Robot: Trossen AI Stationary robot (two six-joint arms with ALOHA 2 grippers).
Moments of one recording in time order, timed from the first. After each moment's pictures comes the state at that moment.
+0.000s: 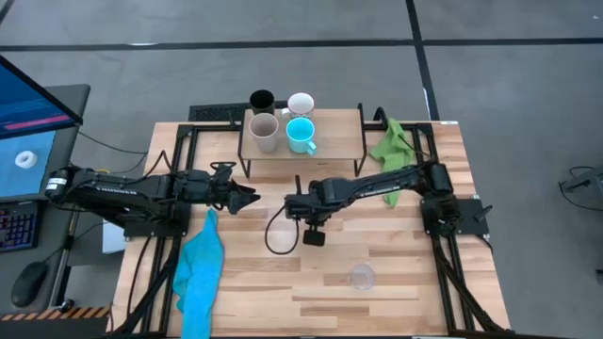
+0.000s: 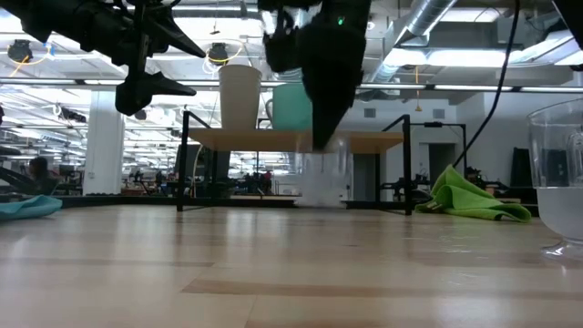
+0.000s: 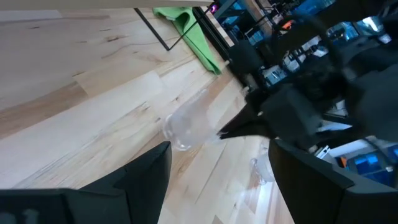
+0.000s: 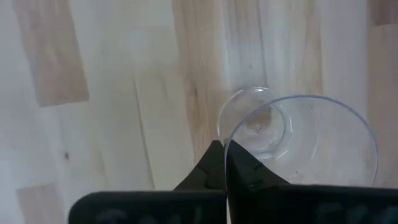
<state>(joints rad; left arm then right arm) 0.00 0.78 0.45 -0.01 -0.14 -0.90 0.11 2.06 1.74 -1.05 0.06 0.17</state>
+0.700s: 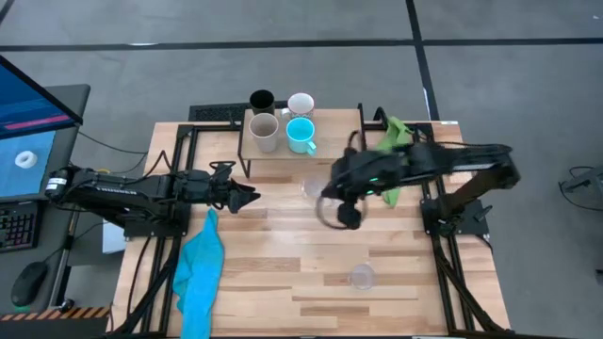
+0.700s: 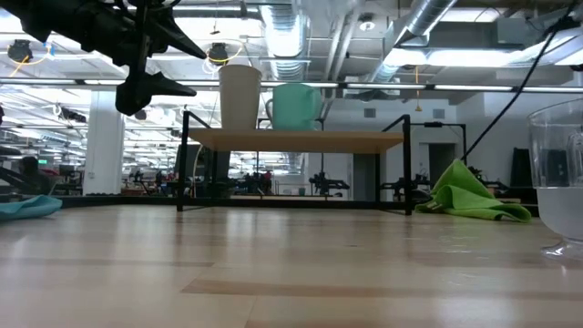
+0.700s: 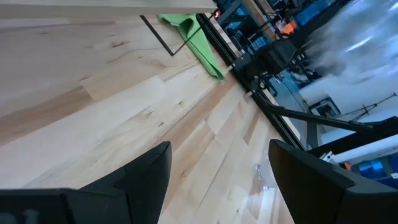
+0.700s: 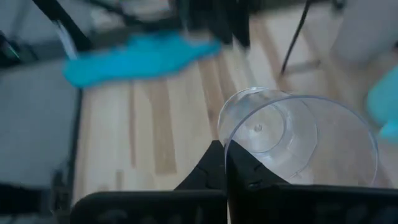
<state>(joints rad) 0.00 0.78 0.45 0.00 -0.17 -0.90 0.16 1.53 1.74 -0.97 0.10 0.25</state>
